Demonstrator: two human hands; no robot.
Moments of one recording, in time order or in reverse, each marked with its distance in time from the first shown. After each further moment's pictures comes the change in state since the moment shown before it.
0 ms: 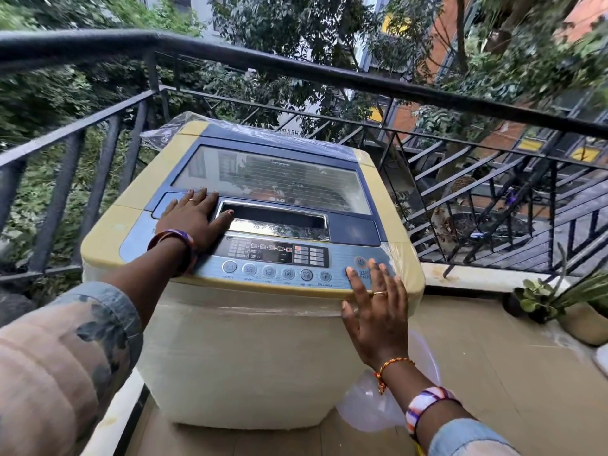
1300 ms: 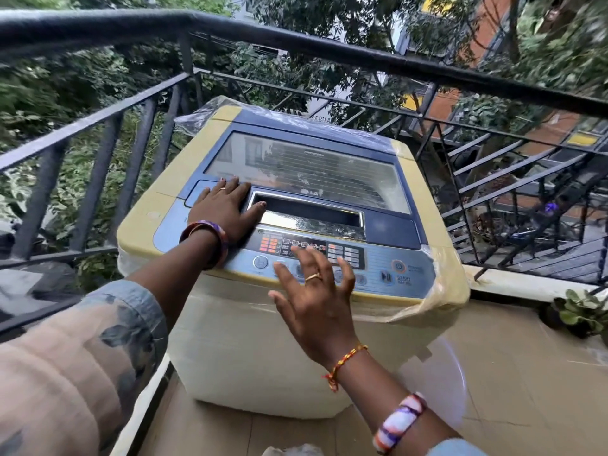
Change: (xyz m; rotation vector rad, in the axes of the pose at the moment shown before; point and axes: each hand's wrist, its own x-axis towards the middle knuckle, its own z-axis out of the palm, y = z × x) left_hand -0.001 0.009 0.000 -0.068 0.010 -0.002; right_hand 0.030 -0.115 -0.012 0.072 0.057 -0.300
